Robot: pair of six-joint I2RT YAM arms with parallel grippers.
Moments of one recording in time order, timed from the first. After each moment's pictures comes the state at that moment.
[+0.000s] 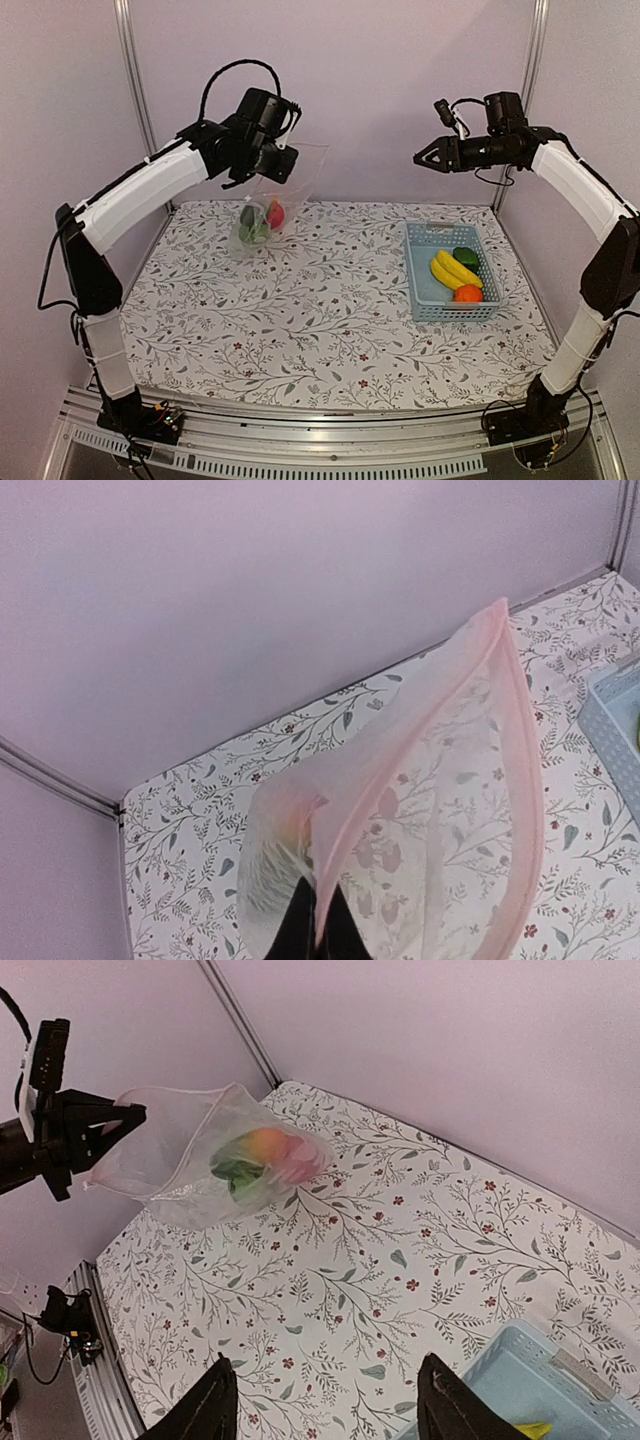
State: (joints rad) left arm -0.74 1.92 2.08 -0.75 -0.55 0.04; right arm 0.26 1.73 1.84 -0.67 -0.68 0.01
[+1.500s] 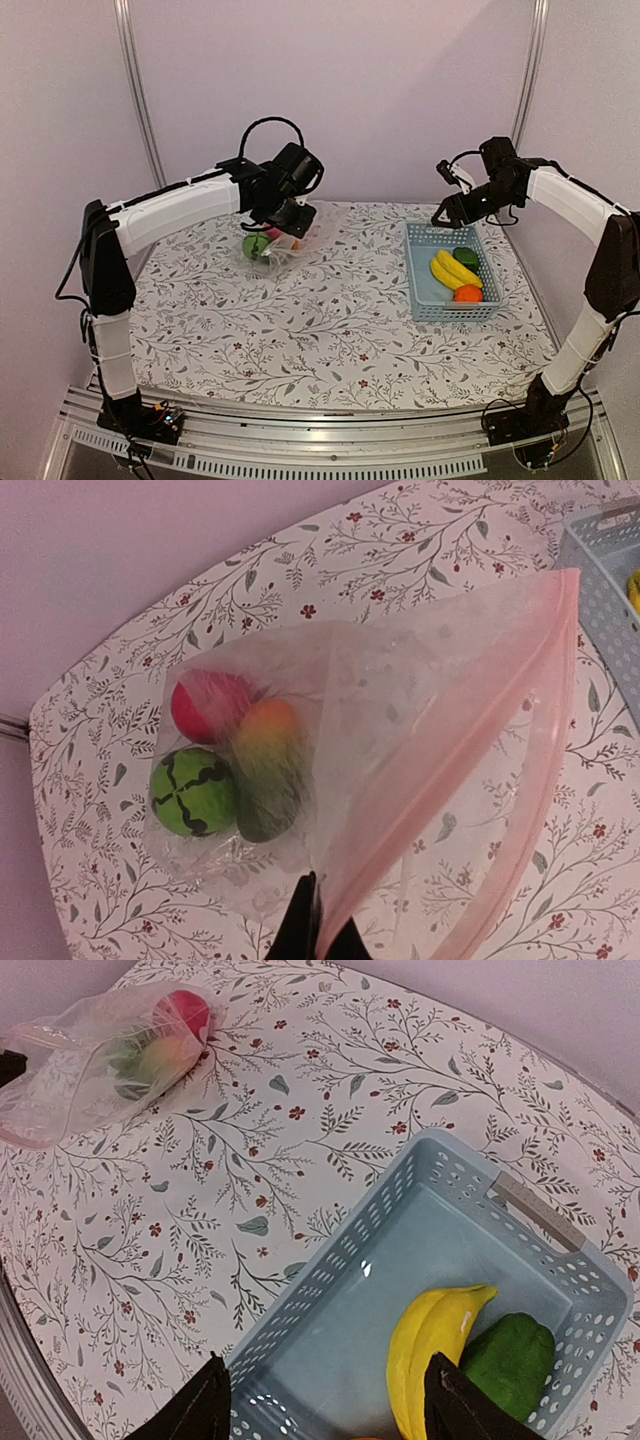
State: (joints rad) left arm -0.80 1.99 1.88 -0.83 -0.44 -0.15; right arm 0.21 1.69 1.53 -0.77 -0.45 -0.25
